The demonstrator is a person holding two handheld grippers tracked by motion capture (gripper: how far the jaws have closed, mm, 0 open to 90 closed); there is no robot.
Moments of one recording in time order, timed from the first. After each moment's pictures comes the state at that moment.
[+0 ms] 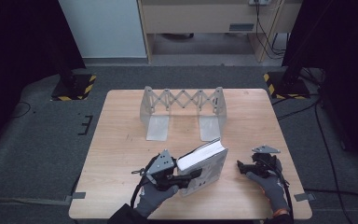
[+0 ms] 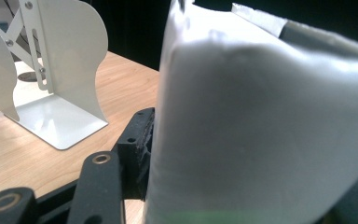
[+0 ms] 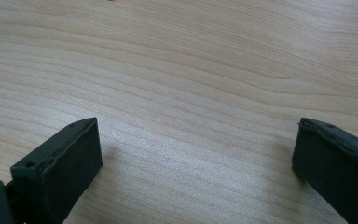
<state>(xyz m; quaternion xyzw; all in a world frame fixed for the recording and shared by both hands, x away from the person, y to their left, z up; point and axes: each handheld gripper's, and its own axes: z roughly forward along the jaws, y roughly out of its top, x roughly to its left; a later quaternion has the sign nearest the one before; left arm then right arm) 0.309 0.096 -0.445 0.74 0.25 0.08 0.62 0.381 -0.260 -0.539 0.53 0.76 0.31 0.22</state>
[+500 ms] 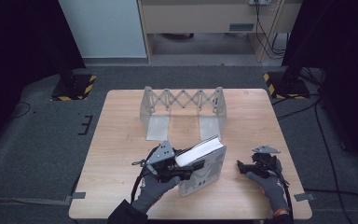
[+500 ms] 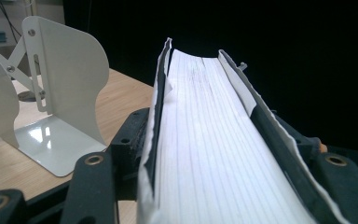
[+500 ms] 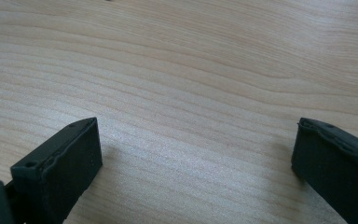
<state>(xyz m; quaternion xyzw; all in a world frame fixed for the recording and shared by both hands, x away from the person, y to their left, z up) 0.325 0.091 -0.420 0.73 0.26 0.07 0.62 0.381 -0.260 -0.539 0.53 0.75 0.31 0.22</state>
